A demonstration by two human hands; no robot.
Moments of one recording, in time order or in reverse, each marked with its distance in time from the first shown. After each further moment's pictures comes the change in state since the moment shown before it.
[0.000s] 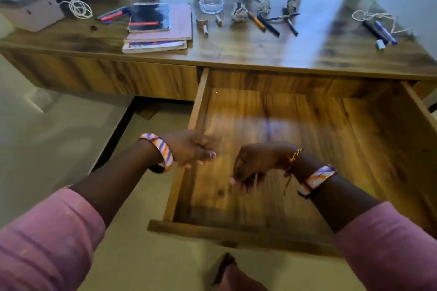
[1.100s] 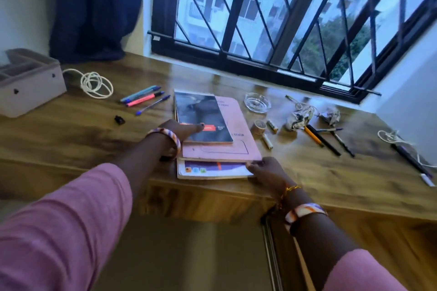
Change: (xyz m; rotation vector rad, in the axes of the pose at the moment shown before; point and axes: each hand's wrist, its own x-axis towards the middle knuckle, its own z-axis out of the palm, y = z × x) left_hand 0.136 -0.141 -0.407 -0.582 0.555 -0.071; right_hand 0.239 -0.178 -0.250 0.403 1.173 0.178
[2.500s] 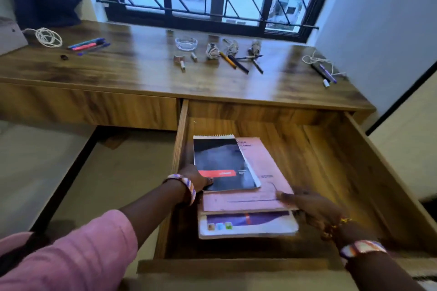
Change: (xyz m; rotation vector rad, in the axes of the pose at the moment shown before) left_hand -0.331 -0.088 0.340 0.407 -0.143 0.037; right_hand -0.283 0.343 -0.250 0.354 -0.302 0.345
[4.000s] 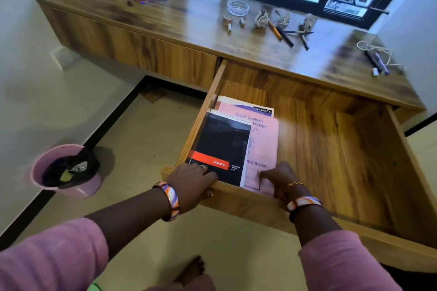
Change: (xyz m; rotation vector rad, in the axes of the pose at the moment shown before) left_hand -0.138 -0.068 0.053 0.828 0.083 0.434; right_hand 0.036 0.040 0.059 -0.460 0.150 -0.117
